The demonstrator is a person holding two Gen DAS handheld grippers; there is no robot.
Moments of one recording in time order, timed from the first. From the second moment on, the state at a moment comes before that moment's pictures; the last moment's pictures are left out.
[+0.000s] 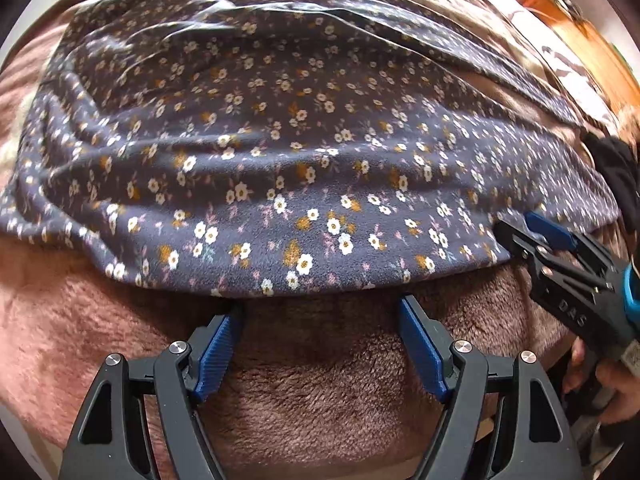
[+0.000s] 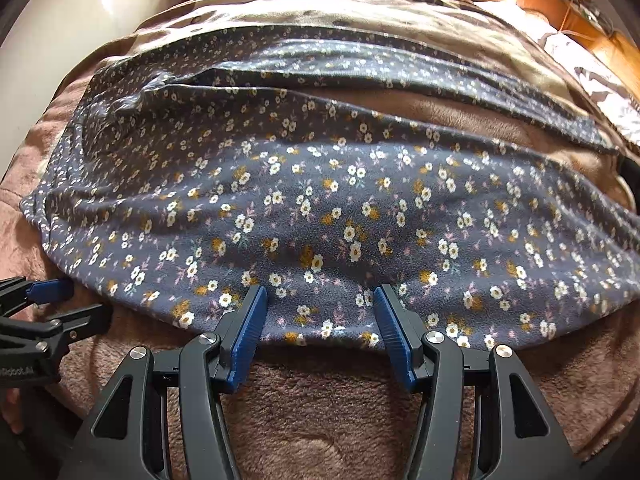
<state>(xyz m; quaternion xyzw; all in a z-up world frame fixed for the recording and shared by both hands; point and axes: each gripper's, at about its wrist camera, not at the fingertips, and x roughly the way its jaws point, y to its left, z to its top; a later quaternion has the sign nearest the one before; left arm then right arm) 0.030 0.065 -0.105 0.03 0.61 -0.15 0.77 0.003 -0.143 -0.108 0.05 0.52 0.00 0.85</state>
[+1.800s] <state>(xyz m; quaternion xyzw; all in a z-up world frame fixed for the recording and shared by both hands) 0.426 0.213 -0.053 0.21 0.51 -0.08 0.83 0.358 -0.087 -0.078 -0.08 0.46 0.16 0.87</state>
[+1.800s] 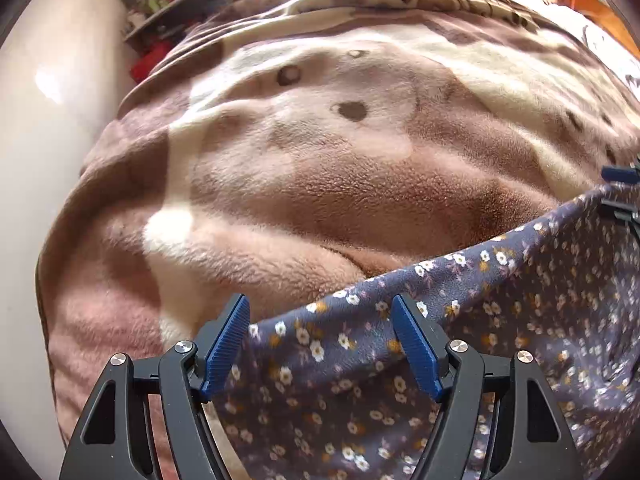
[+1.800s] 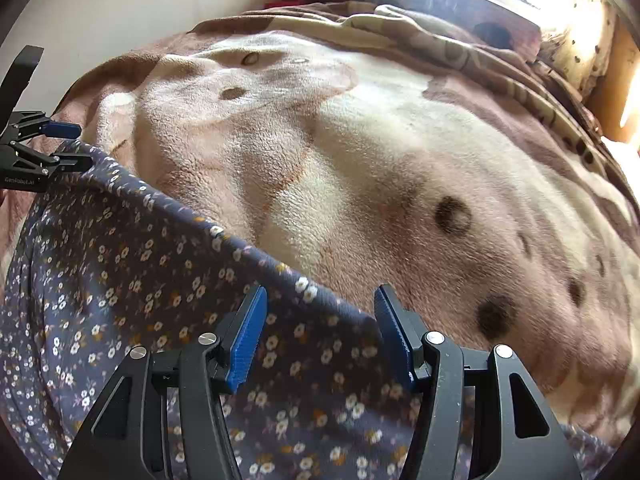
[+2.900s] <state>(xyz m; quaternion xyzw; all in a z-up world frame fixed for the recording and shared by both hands) 0.430 0.227 -0.024 0.17 0.47 -0.10 0.86 0.376 -0.071 -0.073 -0.04 0.46 0.25 0.85</state>
